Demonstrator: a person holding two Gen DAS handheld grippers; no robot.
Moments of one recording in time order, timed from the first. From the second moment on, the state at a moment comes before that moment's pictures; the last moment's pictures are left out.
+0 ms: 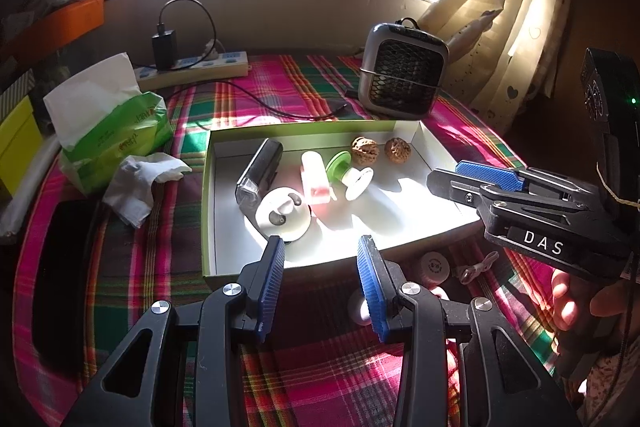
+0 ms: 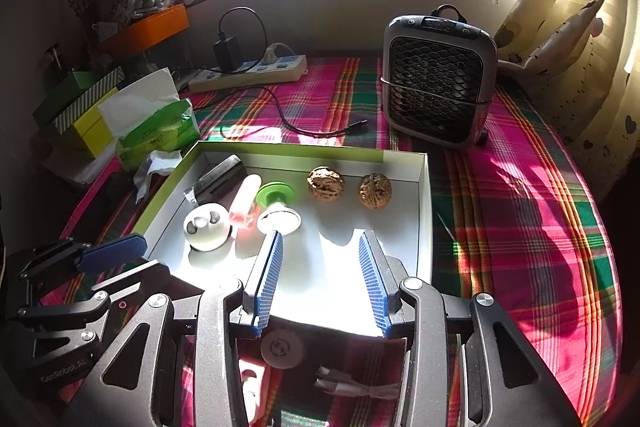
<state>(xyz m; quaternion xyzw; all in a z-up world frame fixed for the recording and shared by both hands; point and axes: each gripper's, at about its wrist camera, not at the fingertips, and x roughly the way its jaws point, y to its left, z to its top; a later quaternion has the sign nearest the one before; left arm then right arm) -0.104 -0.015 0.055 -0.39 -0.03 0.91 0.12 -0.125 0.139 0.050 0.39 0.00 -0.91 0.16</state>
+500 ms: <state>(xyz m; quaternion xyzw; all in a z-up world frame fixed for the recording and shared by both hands) -0.086 -0.015 0.035 -0.41 -0.05 0.90 0.16 -0.072 0.143 0.035 0.39 0.01 -0.90 0.19</state>
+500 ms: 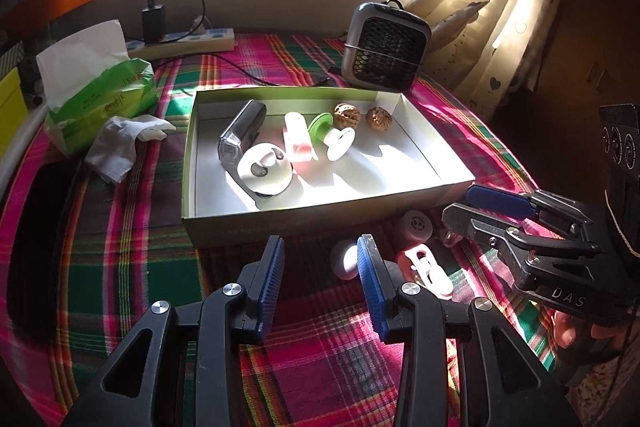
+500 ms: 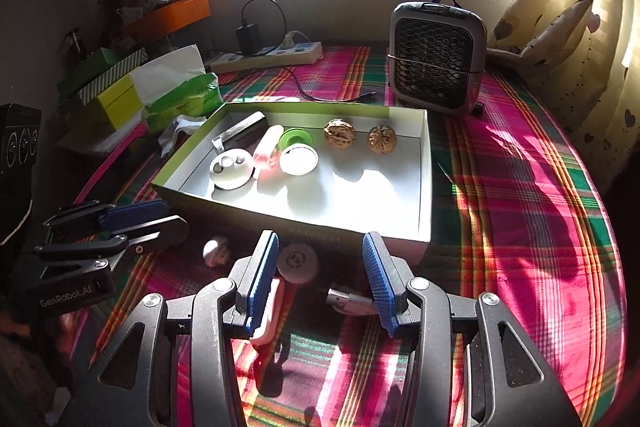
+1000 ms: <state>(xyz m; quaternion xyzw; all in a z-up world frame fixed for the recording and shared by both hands) -0.097 0.002 0.019 -0.44 -0.04 0.88 0.17 -0.052 0.139 0.016 0.41 0.01 -0.89 0.21</state>
